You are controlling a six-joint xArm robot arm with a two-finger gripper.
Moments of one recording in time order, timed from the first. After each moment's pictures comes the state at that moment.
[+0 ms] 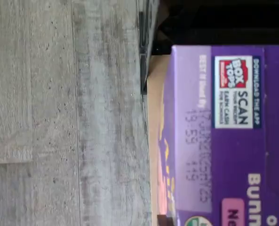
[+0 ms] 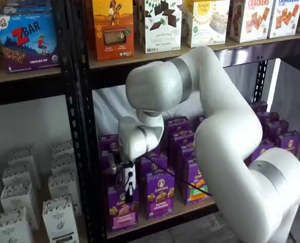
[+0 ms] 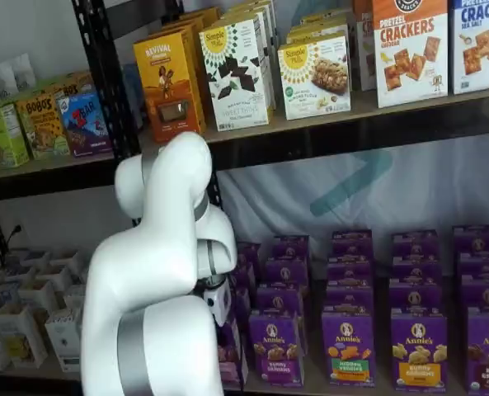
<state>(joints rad) 0.38 1.07 -1.54 0.06 0.44 -1.24</state>
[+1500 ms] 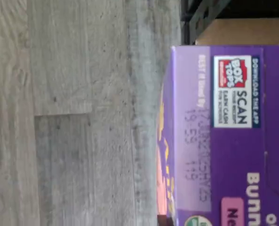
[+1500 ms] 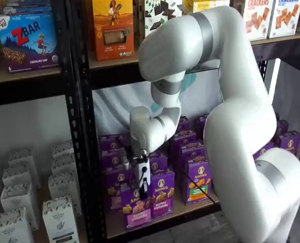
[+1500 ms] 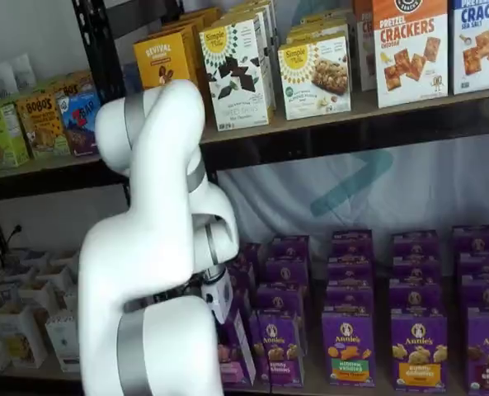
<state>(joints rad) 0.35 0.70 -1.05 -0.13 0.32 -1.10</state>
